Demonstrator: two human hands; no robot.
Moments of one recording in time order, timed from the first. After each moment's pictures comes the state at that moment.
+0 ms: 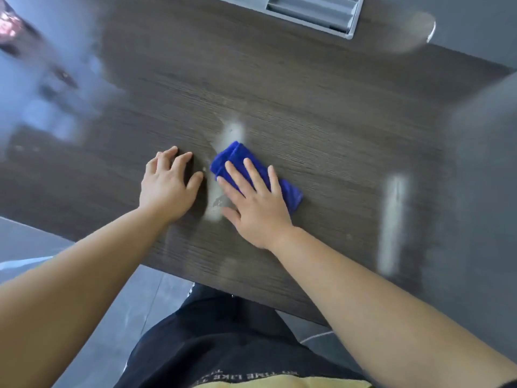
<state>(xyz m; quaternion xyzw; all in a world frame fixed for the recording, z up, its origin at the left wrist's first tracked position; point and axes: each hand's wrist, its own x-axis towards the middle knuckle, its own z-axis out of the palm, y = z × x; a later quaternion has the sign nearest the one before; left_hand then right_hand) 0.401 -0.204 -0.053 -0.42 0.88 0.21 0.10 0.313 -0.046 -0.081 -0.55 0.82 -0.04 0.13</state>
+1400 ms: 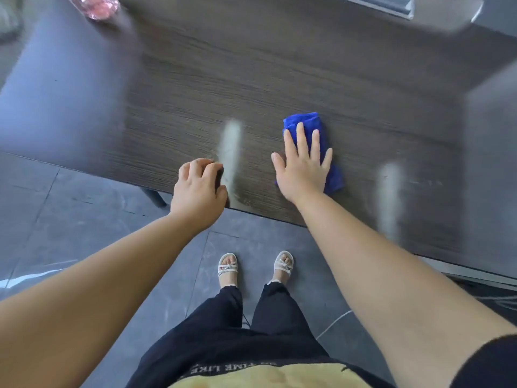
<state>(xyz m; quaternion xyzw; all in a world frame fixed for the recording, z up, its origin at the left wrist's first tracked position) 0.573 -0.294 -0.048 -0.31 0.91 0.25 0.08 0.428 -0.164 -0.085 -0.26 0.96 -0.02 0.12</state>
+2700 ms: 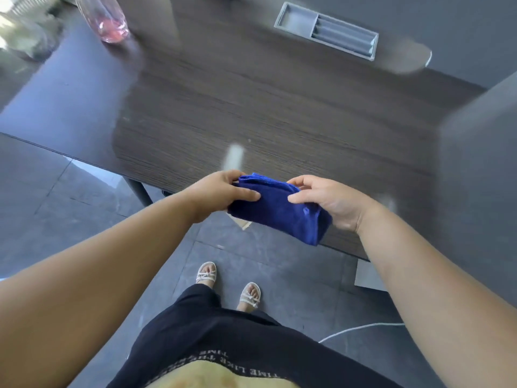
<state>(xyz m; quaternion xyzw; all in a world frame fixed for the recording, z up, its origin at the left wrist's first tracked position) 0.537 -0.207 0.016 -0.32 0.65 0.68 0.15 0.406 -0.029 0.033 -0.11 0.67 -0.45 0.58</state>
